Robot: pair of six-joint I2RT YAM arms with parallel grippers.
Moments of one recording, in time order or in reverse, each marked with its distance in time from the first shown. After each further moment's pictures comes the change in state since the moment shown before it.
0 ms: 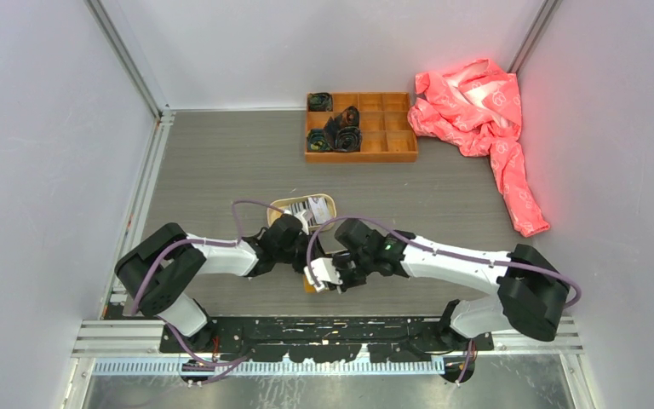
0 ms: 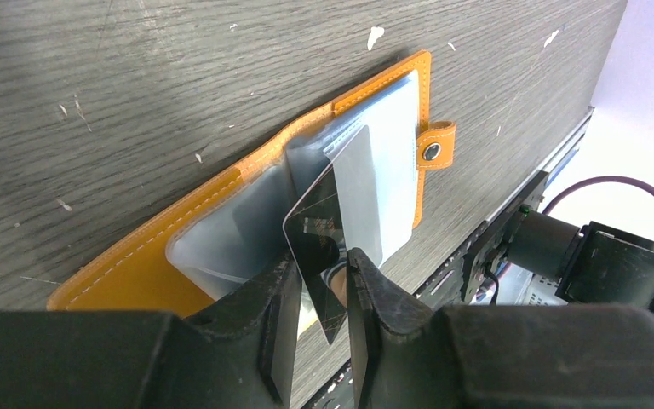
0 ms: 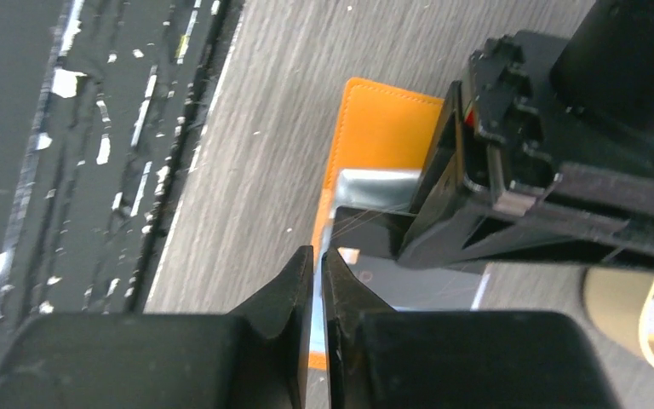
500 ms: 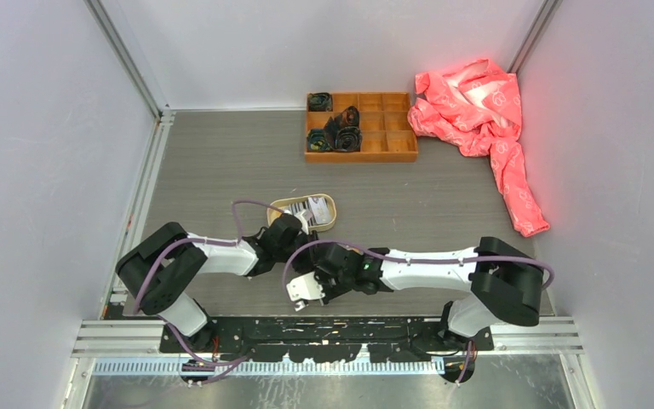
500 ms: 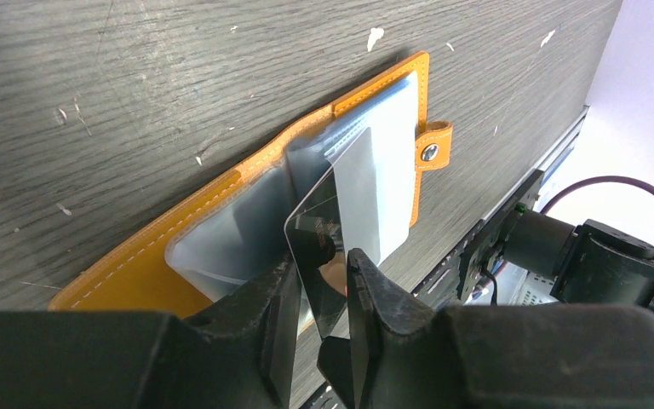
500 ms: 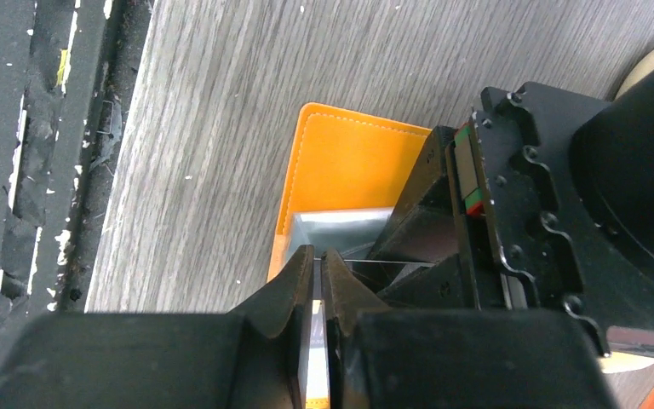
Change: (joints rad) left arm 0.006 0.008 -0.002 0.013 0.017 -0.005; right arm 0.210 0.144 0.001 0.193 0.371 0.056
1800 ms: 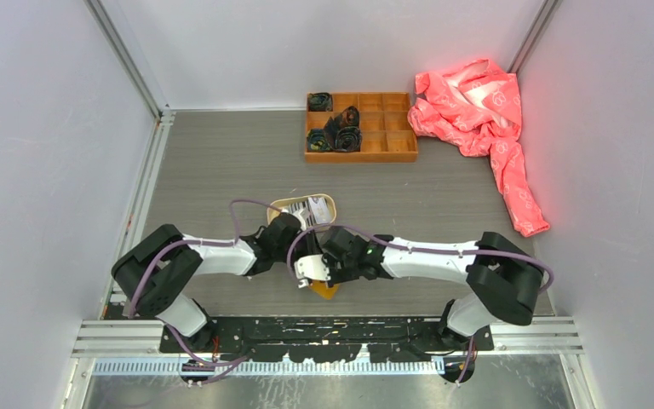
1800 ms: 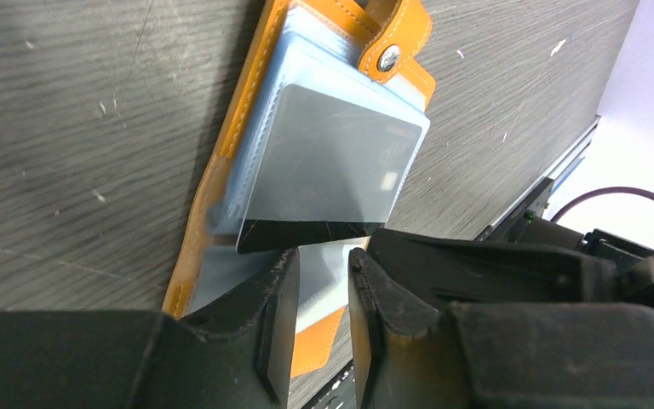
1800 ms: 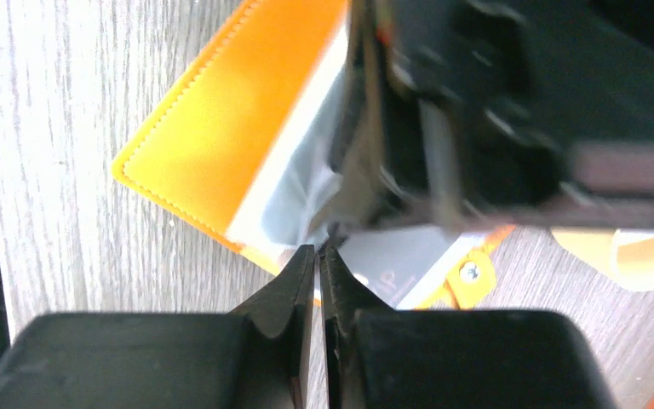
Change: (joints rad) left arm 0.009 -0.021 0.006 -0.035 -0.024 0.011; right arm -0.098 0.038 0.017 -0.045 0.088 0.043
